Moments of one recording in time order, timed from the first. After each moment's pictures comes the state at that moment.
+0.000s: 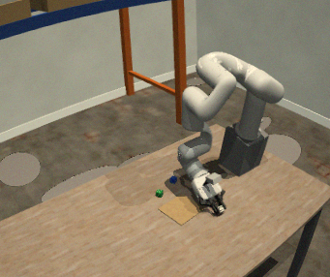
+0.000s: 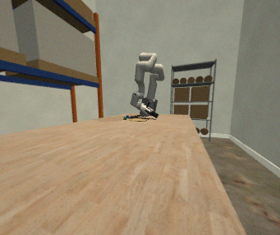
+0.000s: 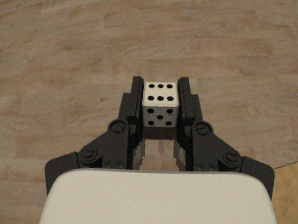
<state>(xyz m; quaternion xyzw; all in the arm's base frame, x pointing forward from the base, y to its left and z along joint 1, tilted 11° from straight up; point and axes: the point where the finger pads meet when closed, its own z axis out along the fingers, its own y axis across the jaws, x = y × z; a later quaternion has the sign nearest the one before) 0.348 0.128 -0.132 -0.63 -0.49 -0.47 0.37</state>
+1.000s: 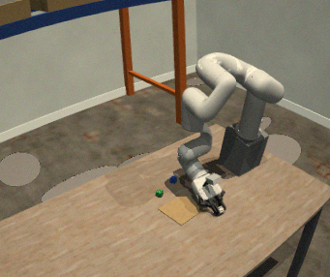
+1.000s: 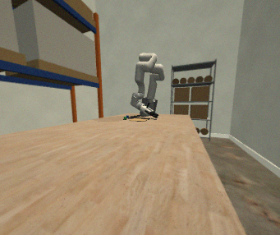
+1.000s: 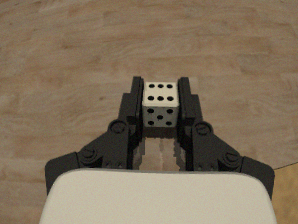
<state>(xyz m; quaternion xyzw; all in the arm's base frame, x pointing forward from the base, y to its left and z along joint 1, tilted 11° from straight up) 0.348 0.128 -0.136 -0.63 -0.49 -0.47 0.37</state>
